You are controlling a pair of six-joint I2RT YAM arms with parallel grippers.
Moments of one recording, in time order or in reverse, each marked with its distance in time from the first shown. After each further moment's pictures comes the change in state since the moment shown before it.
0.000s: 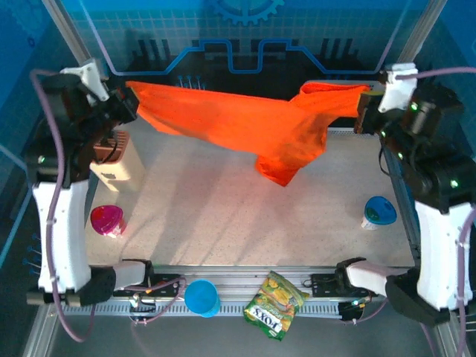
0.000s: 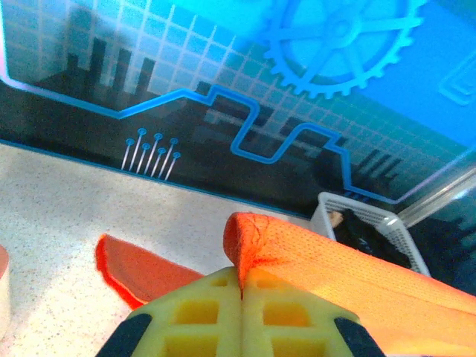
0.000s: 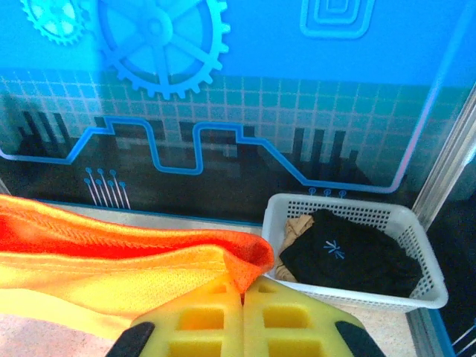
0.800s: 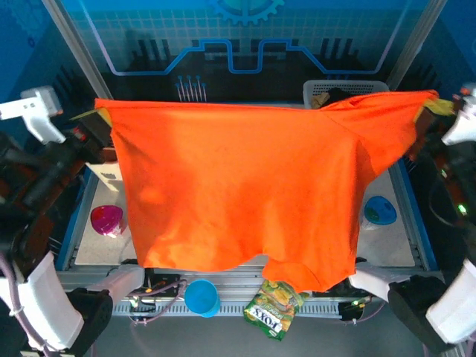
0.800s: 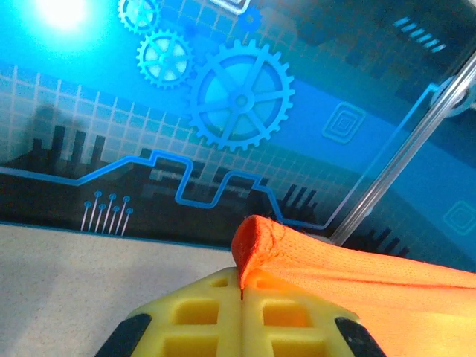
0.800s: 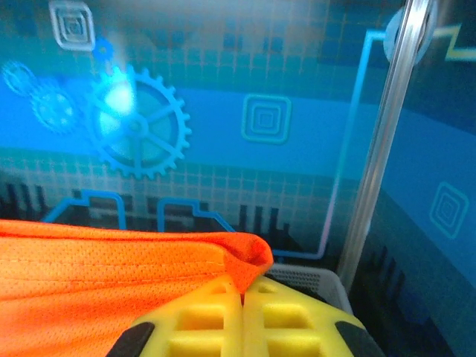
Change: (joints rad) left arm -0.004 -0.068 0.188 -0.110 0.048 0.026; right arm 0.006 0.033 0.297 -0.119 0.146 -0.137
